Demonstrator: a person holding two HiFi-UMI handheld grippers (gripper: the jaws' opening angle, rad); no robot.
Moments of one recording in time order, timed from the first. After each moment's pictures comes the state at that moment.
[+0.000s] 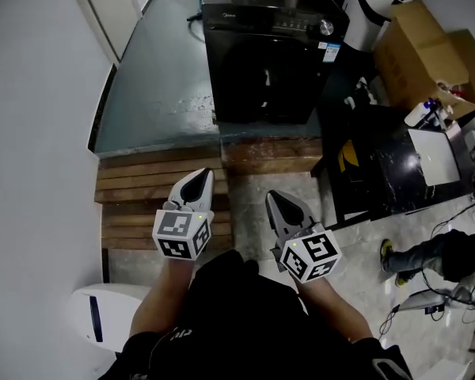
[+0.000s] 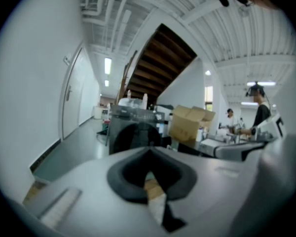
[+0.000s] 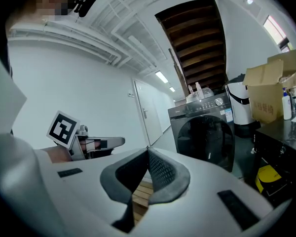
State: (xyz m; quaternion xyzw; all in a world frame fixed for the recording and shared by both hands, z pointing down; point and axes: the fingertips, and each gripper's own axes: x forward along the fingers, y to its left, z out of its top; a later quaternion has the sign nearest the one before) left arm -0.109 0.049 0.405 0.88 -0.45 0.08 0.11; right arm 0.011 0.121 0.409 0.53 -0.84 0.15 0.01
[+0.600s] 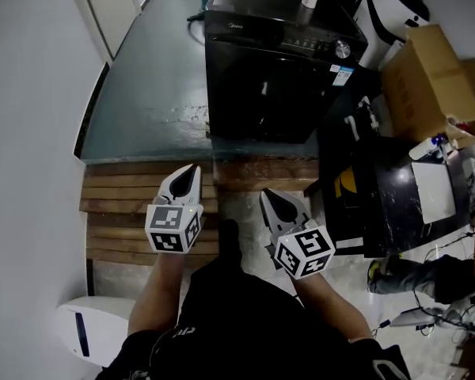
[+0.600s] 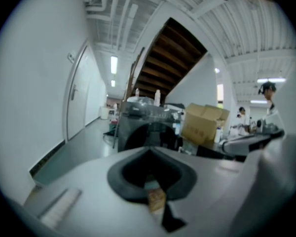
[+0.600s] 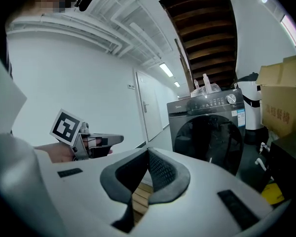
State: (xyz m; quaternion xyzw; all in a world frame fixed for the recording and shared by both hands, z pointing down) left arm -0.117 -0.092 0.435 0.86 -0.49 0.08 0.11; right arm 0.022 -0.017 0.430 0.51 -0.85 0.14 0.06
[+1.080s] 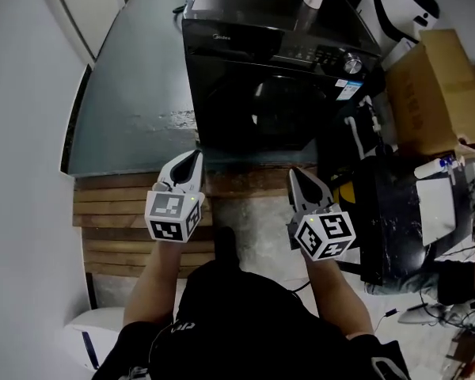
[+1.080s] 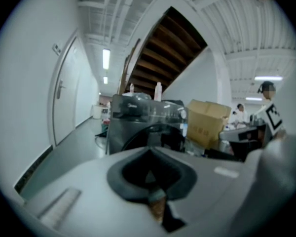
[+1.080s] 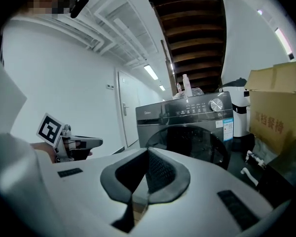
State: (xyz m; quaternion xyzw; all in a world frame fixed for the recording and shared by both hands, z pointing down) left arm -0.062 -0.257 0.441 0.88 -0.45 0.10 0.10; right arm 0.131 -0.187 0.427 0.59 -0.80 0.13 0.05
